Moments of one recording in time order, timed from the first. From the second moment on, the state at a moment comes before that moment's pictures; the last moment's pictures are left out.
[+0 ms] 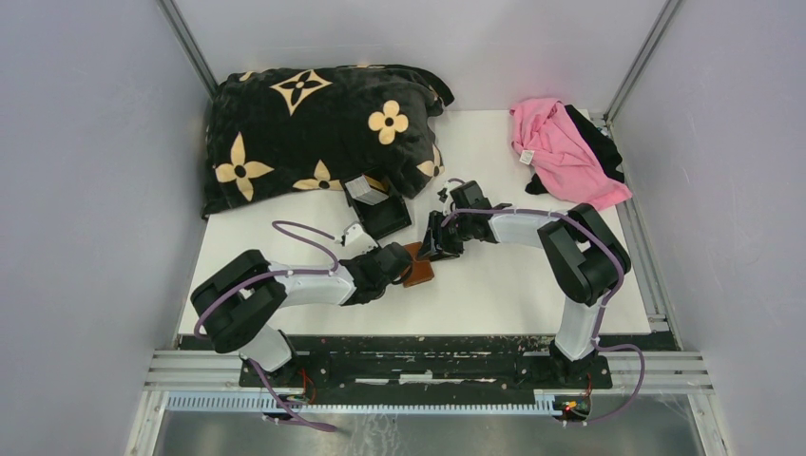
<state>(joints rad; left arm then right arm) -0.94 1.56 0.64 -0.08 -0.62 -1.40 0.54 1.86 1.01 -0.12 -0.50 0.64</state>
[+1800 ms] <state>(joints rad) -0.94 1.60 0.68 -0.07 -0.62 -1.36 0.54 1.87 1.06 -0.26 -0.44 0.69</state>
